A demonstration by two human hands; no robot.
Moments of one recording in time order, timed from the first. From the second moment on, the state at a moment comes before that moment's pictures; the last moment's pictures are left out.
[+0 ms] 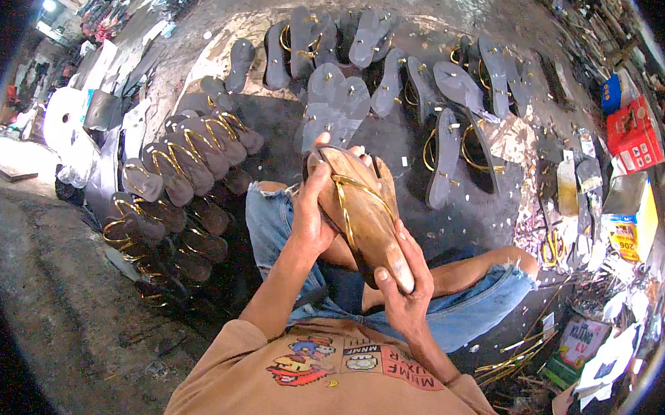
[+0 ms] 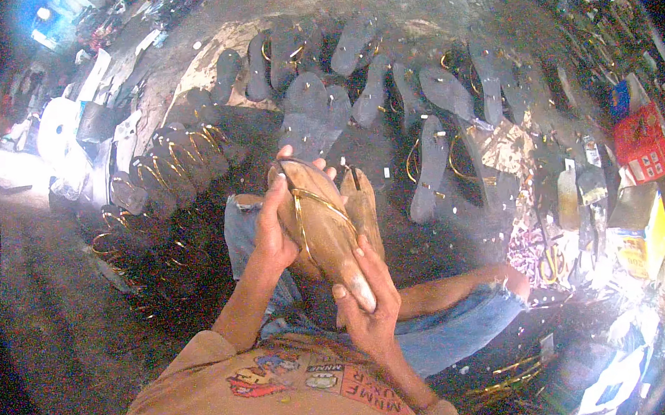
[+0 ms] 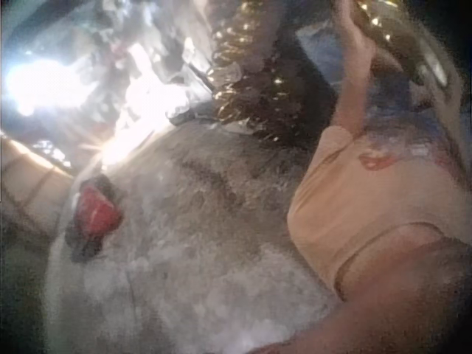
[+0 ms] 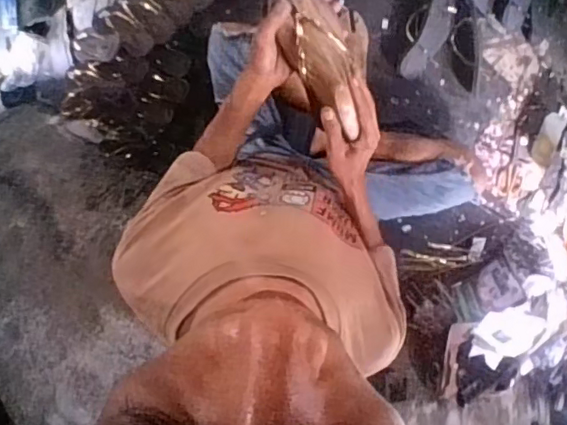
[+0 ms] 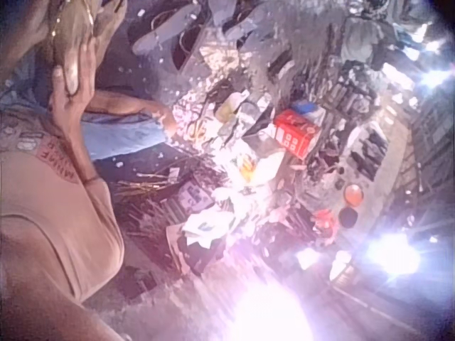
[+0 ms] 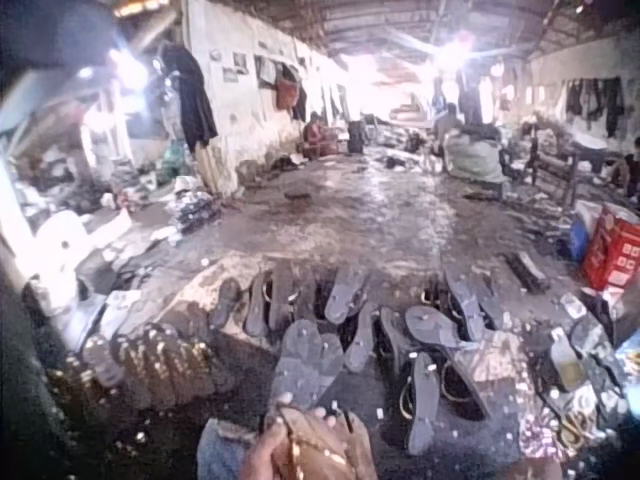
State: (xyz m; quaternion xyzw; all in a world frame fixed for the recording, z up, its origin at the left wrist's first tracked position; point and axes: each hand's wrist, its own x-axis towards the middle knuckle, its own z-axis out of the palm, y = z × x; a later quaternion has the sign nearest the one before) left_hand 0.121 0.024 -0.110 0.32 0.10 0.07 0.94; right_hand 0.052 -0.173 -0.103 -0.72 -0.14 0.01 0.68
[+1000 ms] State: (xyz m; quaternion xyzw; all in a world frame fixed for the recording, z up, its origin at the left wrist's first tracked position) left_hand -0.033 0.010 -0.036 0.16 0.06 -0.24 0.96; right_hand -0.030 -0.242 -0.106 -0.52 0.15 0.54 0.64
